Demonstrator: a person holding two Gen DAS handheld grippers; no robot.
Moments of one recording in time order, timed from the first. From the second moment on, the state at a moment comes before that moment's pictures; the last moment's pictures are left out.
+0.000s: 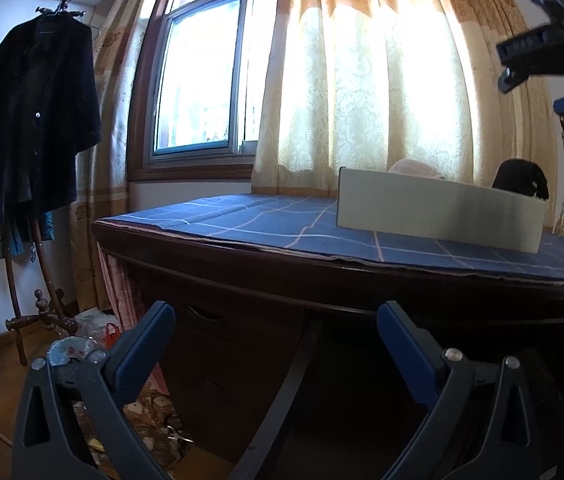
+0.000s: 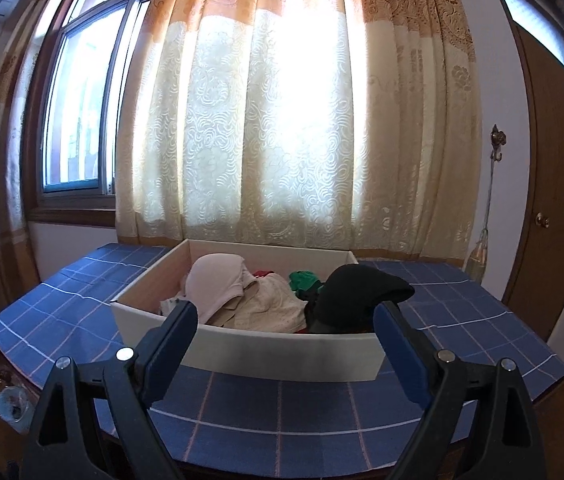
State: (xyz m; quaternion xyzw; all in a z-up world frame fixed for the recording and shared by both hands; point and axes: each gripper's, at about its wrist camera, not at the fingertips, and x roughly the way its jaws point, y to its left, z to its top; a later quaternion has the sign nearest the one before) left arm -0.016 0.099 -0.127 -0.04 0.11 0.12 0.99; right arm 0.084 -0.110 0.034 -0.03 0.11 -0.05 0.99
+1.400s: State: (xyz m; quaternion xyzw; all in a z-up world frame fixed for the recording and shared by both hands) left arm 0.070 0.030 0.071 0.03 0.09 0.07 0.99; right arm 0.076 -0.138 0.065 0.01 0.10 -0.08 0.99
